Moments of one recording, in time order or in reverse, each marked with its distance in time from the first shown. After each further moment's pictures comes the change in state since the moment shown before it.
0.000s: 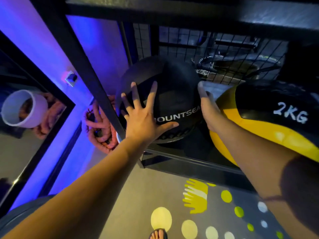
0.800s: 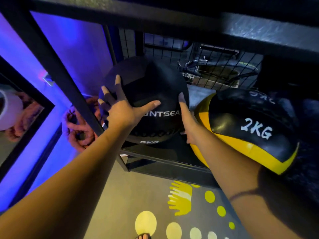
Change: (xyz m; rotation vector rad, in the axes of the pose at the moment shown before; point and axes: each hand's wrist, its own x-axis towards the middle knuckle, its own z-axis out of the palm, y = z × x) left_hand 0.040 0.011 -0.001 -0.364 0.020 -0.351; right_hand -0.028 0.007 0.001 0.084 -0.076 0.283
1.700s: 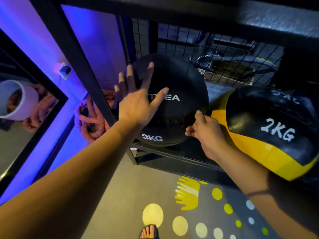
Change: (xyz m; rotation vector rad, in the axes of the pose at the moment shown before) left_hand 0.005 -0.005 -0.016 0.266 0.026 0.357; right_hand -0.049 0.026 0.000 0.009 0.070 -0.302
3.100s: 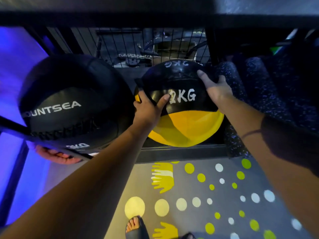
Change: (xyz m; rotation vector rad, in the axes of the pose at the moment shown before) left_hand -0.060 0.219 0.129 -0.398 -0.481 -0.209; right_hand 0.075 -0.011 -0.274 -0.346 0.375 0.114
